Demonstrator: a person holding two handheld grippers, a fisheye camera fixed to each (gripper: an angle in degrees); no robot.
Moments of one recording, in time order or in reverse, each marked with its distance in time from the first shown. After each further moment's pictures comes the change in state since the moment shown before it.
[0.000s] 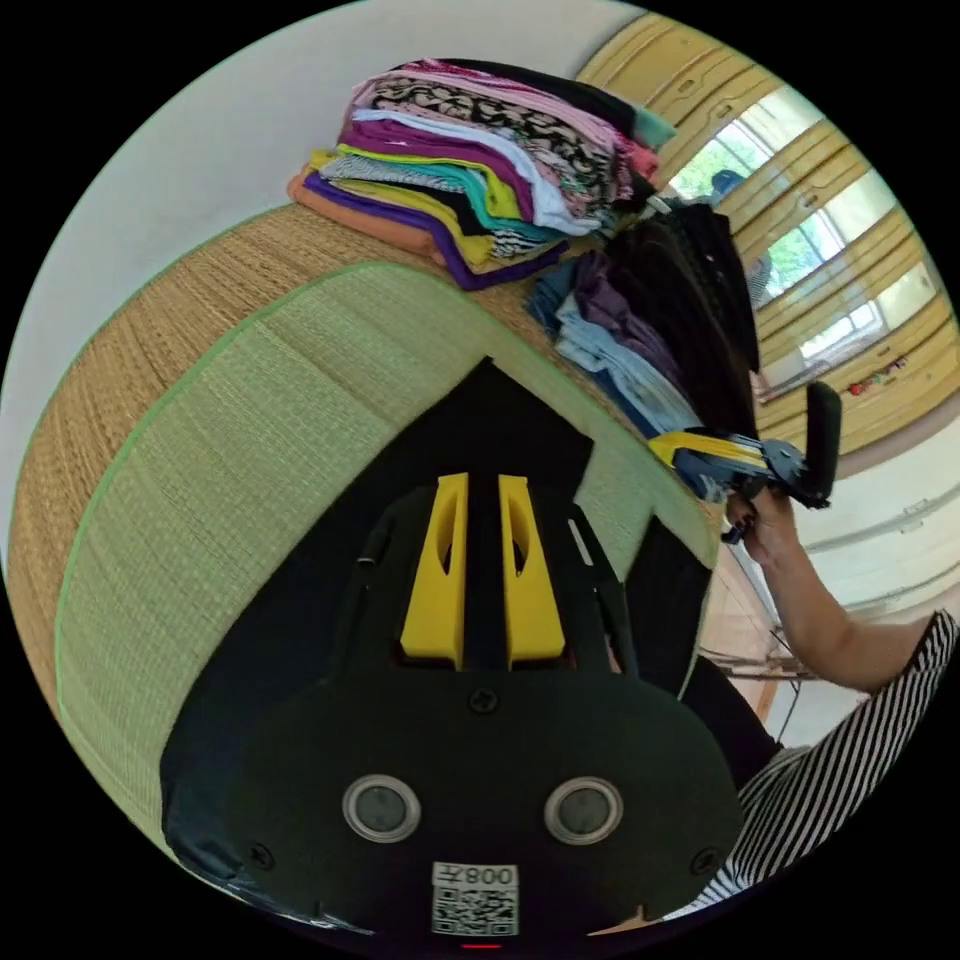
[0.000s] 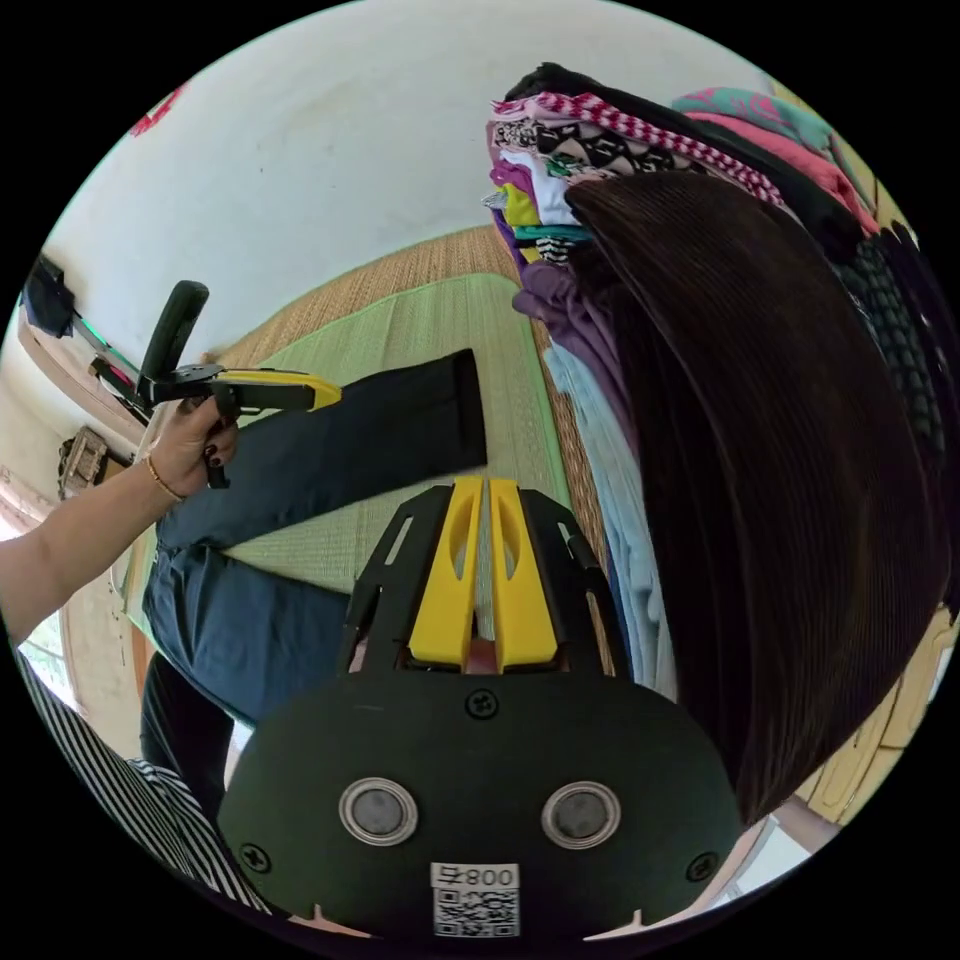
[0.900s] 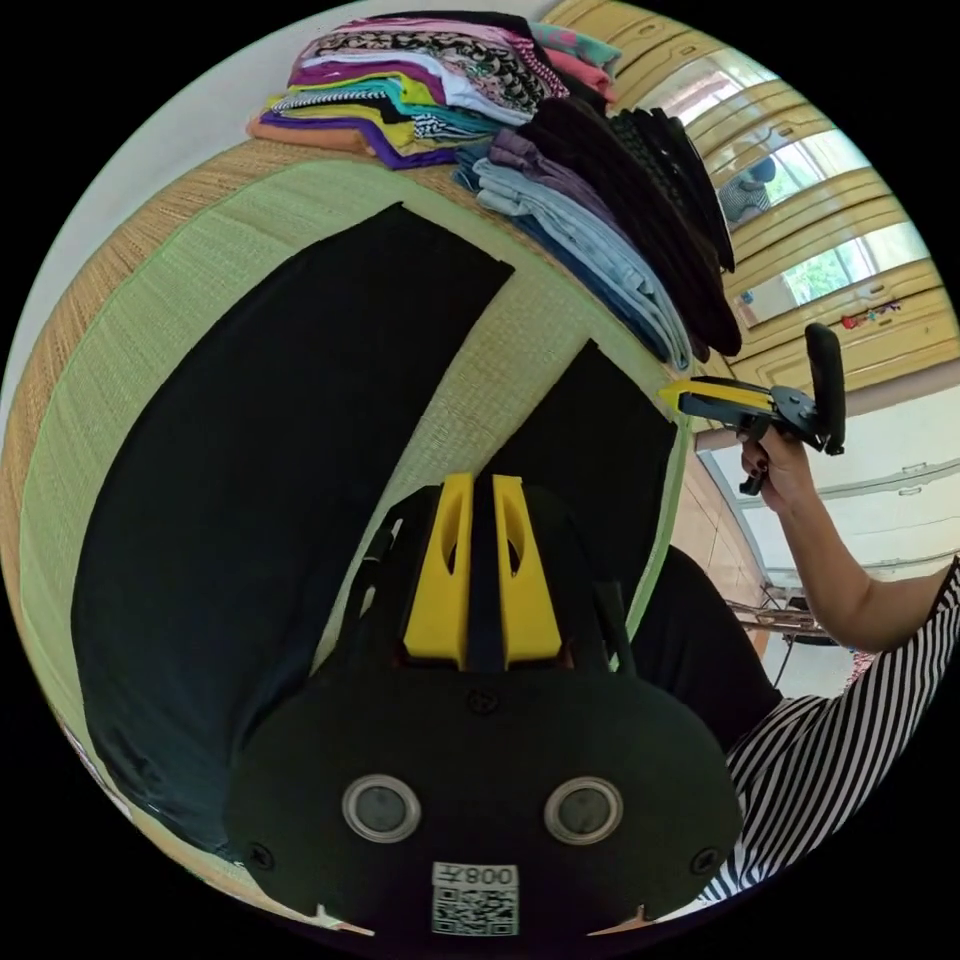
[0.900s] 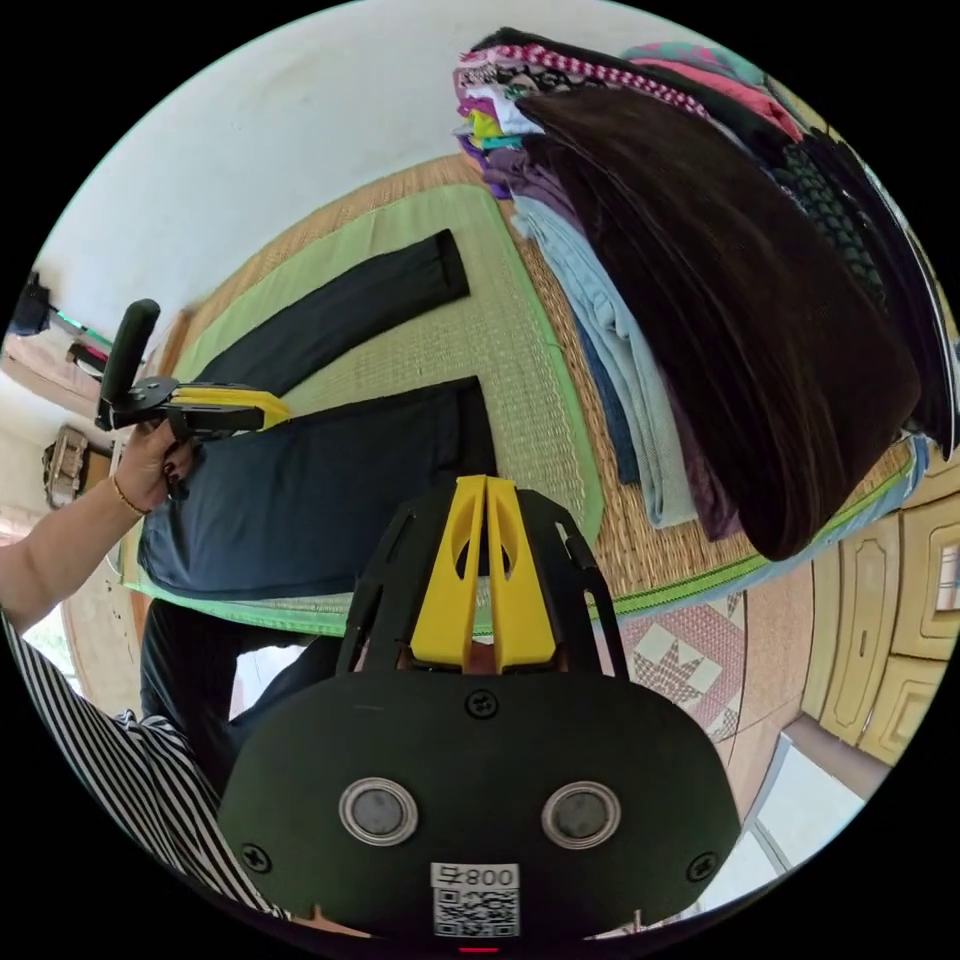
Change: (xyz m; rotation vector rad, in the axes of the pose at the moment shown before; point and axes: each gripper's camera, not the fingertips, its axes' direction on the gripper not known) left arm 0.114 0.050 -0.088 -0.098 -0.044 -0.063; right arm 0.015 0.093 0.024 -0.125 0.059 0.047
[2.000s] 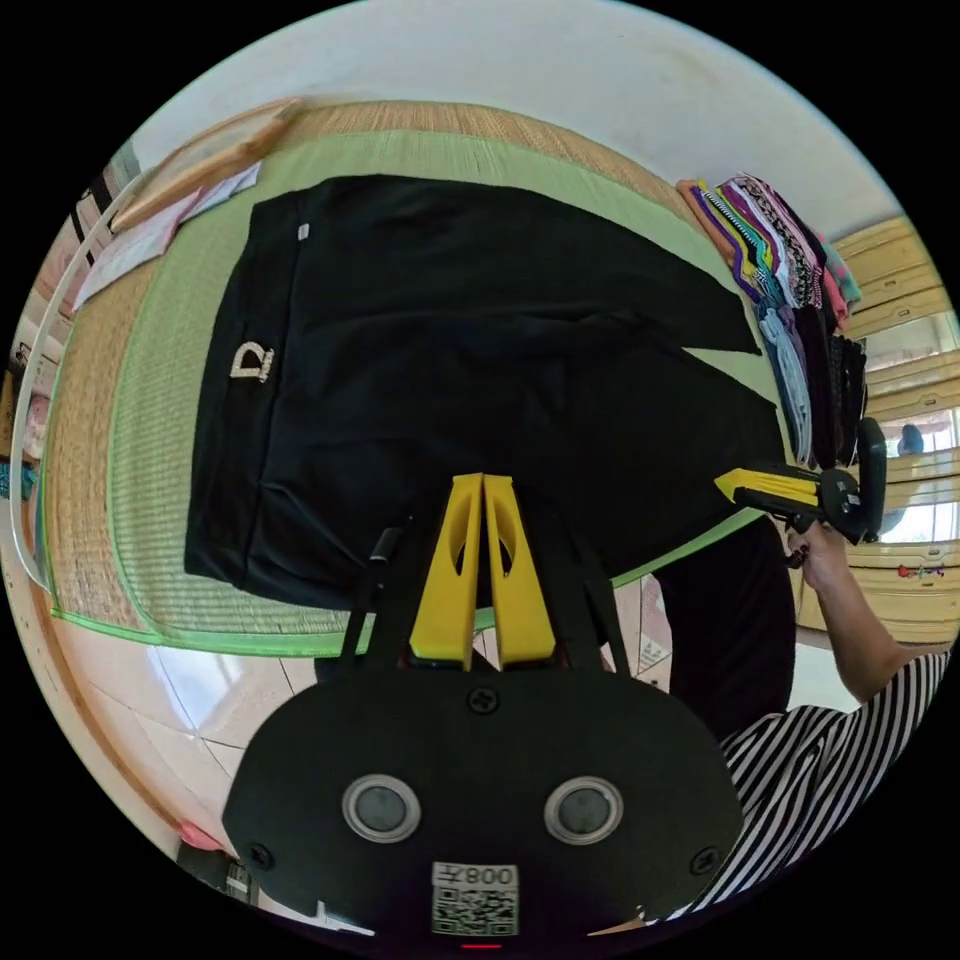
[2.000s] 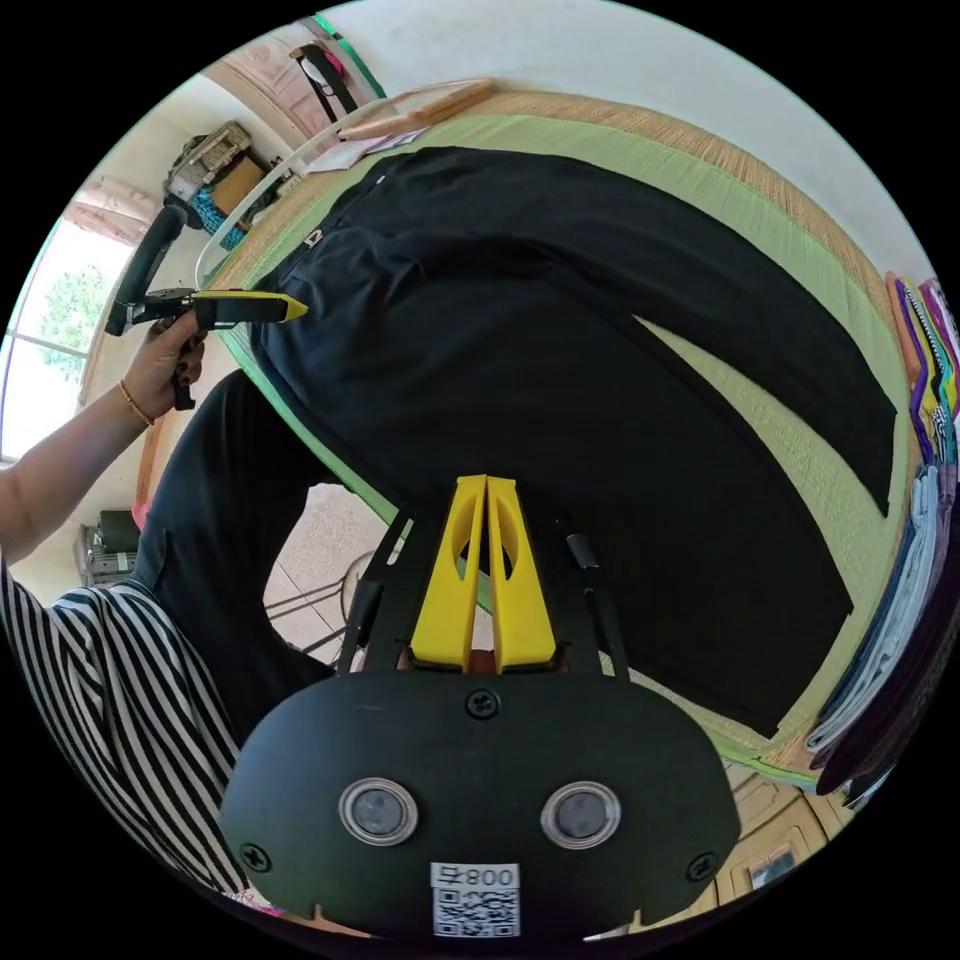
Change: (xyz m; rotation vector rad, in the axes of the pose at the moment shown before) left arm 0.062 0.210 -0.377 0.186 -0.231 -0.761; right arm -0.262 -0.024 0.181 -0.307 -0.133 -0.713
